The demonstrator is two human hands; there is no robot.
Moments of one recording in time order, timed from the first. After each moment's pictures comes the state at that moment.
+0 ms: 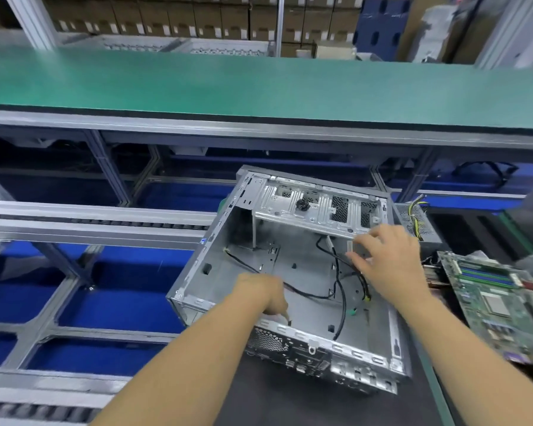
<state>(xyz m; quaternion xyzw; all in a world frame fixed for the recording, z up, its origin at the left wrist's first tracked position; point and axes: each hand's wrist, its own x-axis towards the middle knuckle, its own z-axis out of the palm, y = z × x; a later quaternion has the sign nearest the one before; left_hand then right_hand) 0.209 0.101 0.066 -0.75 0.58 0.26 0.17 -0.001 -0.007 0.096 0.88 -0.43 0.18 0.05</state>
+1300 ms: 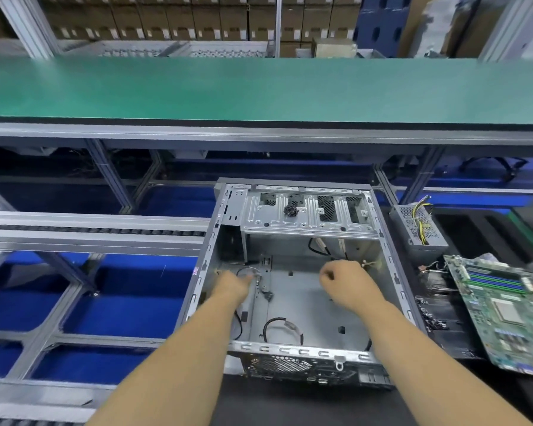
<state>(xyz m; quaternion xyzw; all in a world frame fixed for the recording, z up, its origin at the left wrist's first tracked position) 0.261 0.103 0.037 -0.90 0.22 0.33 -0.18 0.049 -0.008 0.059 0.83 -0.49 0.03 -0.26</state>
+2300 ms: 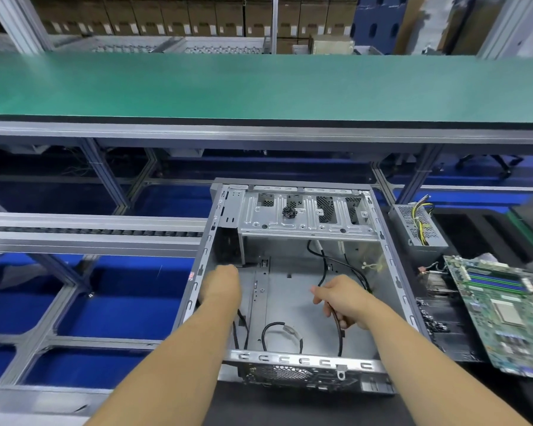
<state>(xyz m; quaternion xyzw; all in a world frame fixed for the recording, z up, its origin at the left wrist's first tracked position) 0.270 0.097 0.030 -0.90 0.40 0.13 0.14 0.048 -0.009 0.037 0.64 -0.54 -0.02 -0.55</state>
